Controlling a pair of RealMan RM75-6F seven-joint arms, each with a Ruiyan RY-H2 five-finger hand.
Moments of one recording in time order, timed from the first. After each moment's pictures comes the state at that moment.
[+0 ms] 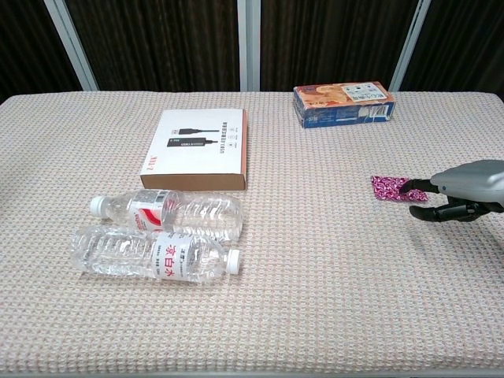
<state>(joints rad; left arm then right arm) -0.17 -1.17 -0.03 -1.47 1.54 1.44 -0.04 0.73 -1.41 -0.04 -1.46 -0.78 0.72 -0.59</state>
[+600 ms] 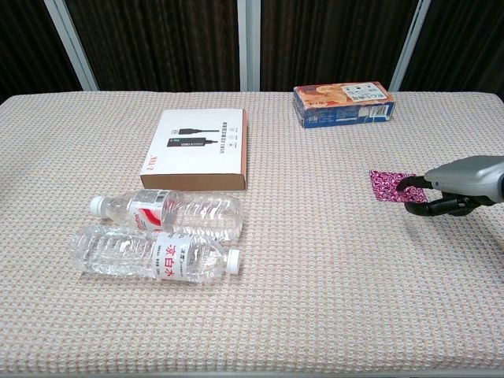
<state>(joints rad) -0.17 -1.17 -0.03 -1.44 1.53 1.43 -0.07 0.80 -1.44 -0.06 -1.40 -0.70 0.70 -0.61</state>
